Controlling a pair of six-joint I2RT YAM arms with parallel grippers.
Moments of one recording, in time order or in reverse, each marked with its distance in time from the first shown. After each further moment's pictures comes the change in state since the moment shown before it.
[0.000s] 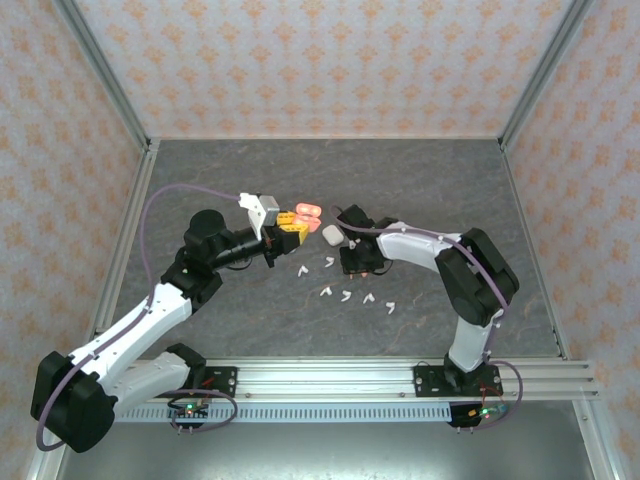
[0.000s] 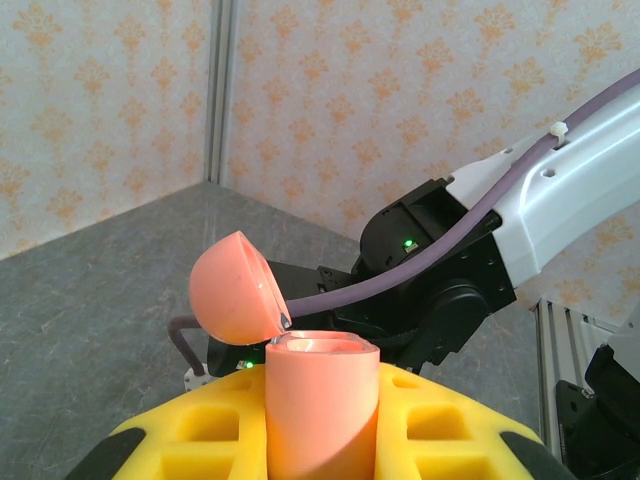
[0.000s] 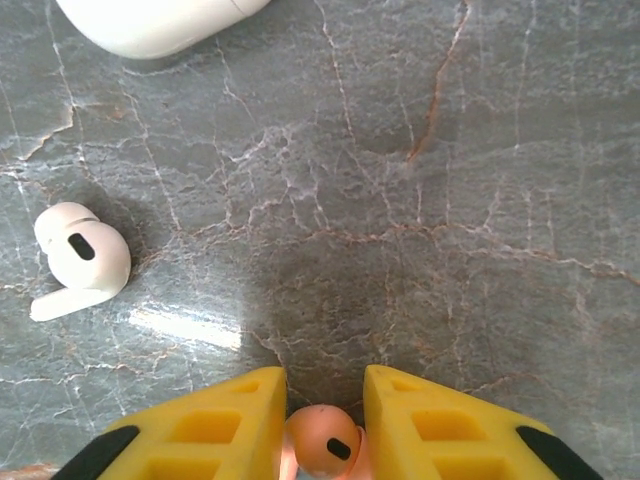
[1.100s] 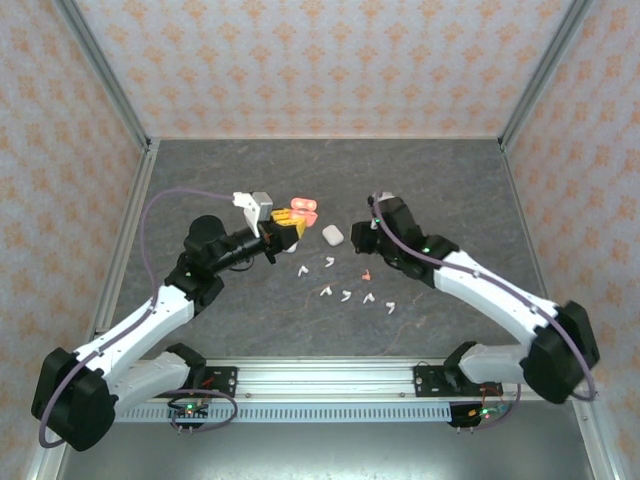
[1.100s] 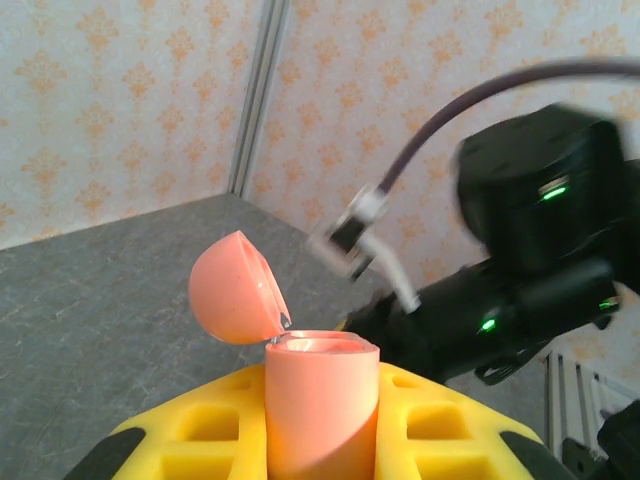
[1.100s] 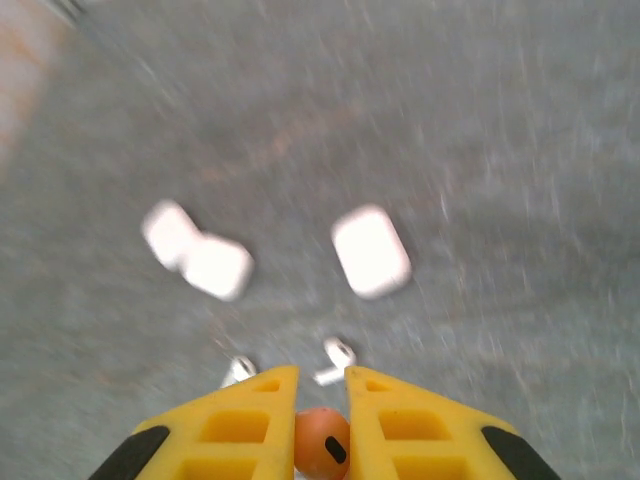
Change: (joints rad) left arm 0.000 0.020 -0.058 0.146 -0.087 -0.160; right arm 0.017 -0.597 -0.177 0.256 0.097 0.090
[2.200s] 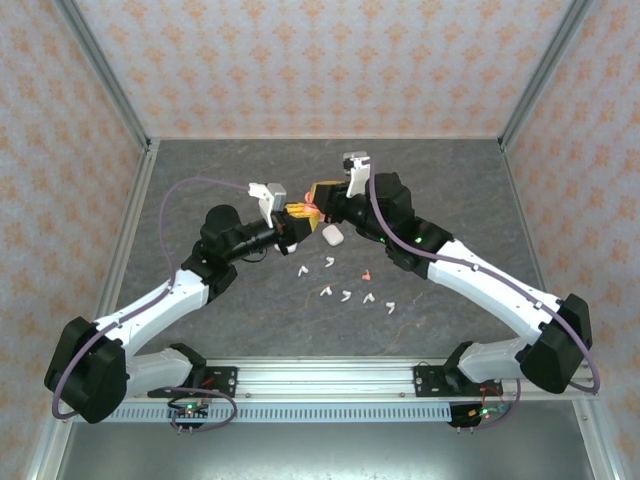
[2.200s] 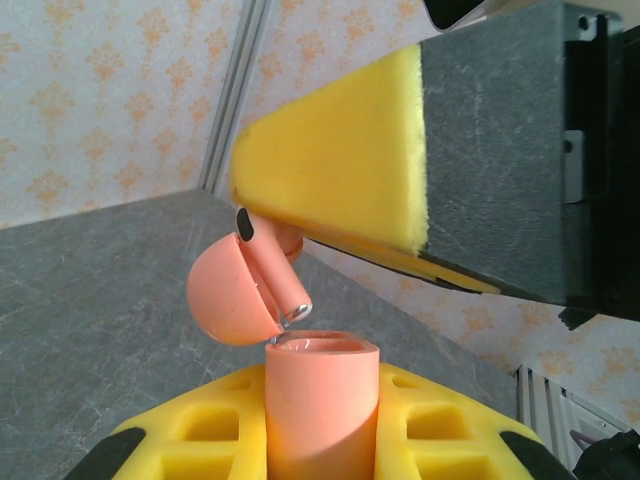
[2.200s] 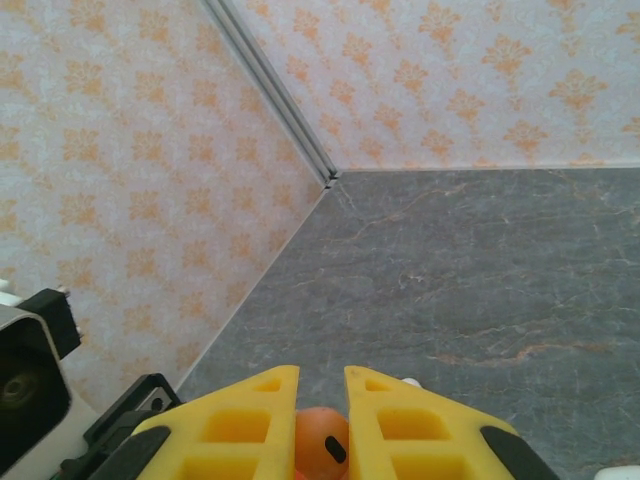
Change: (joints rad) left arm -0.028 0.151 0.065 0.089 0.025 -0.054; right arm 0.120 0.096 0.233 0.276 -0.085 -0.042
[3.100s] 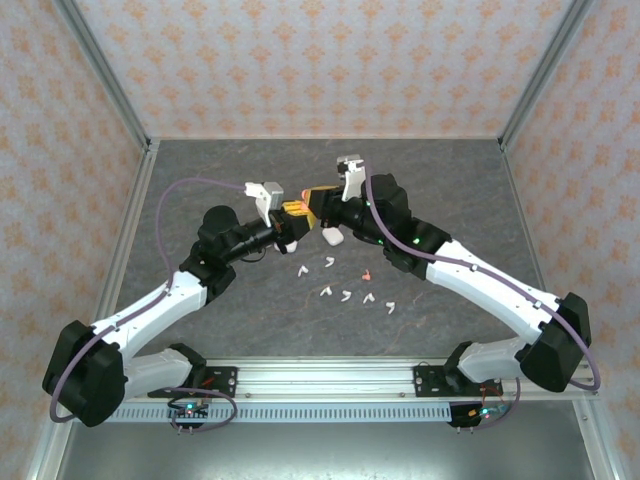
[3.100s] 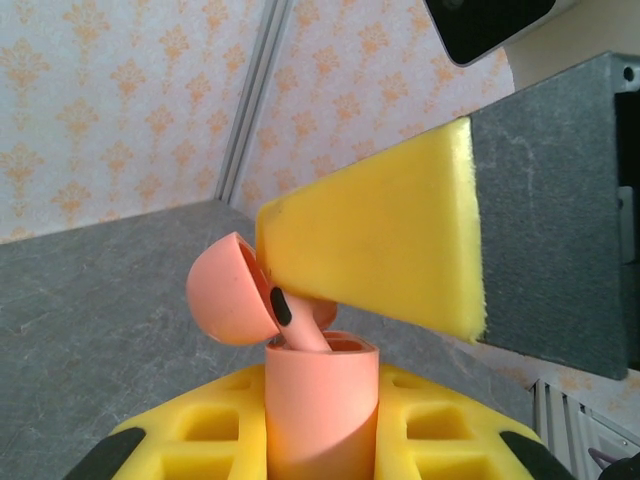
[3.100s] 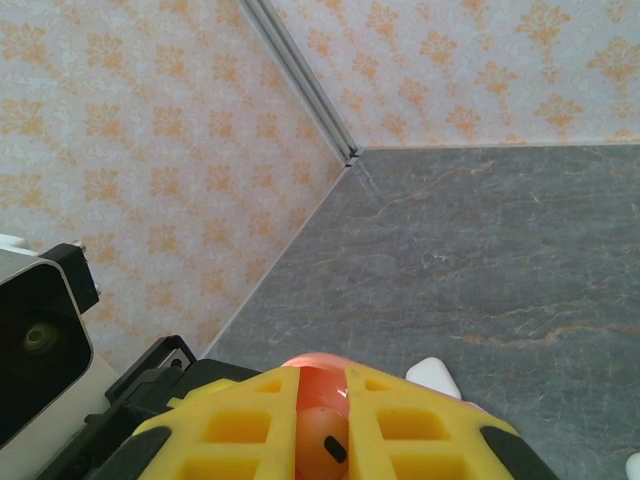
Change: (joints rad) left arm 0.000 -0.020 -0.002 -0.005 -0.043 0.003; right arm 0.019 0.003 0.007 -0.026 -0.041 0.015
